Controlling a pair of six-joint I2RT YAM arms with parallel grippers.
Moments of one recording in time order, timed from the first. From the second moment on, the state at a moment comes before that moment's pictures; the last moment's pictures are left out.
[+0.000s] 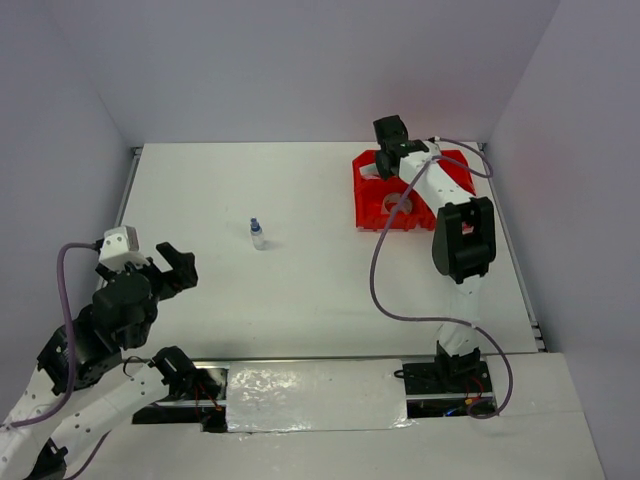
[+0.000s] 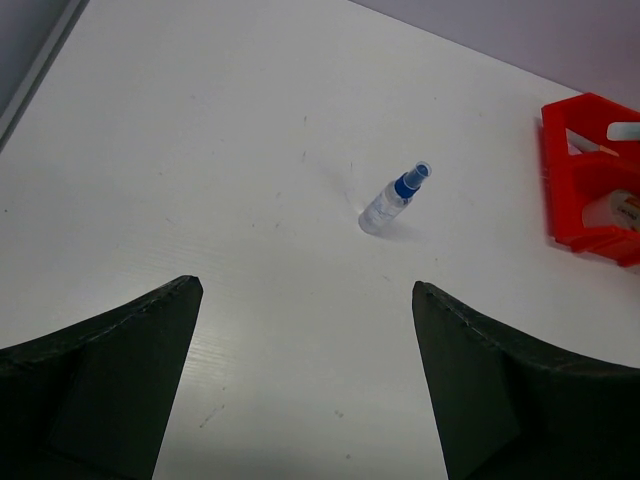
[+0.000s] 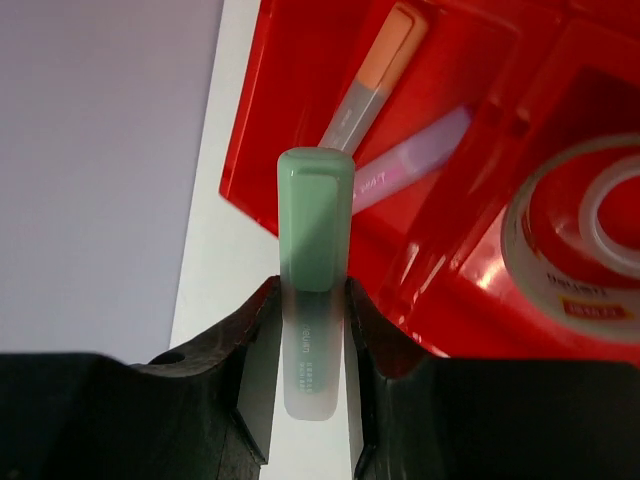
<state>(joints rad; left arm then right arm) -0.73 0.42 0.94 -0.91 -0.78 -0.62 0.27 2.06 1.80 -0.61 0.45 1.47</state>
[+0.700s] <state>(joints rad) -0.73 0.46 0.93 -0.88 -0.71 -0.57 0.22 2.18 1.93 -0.59 0.43 1.43</state>
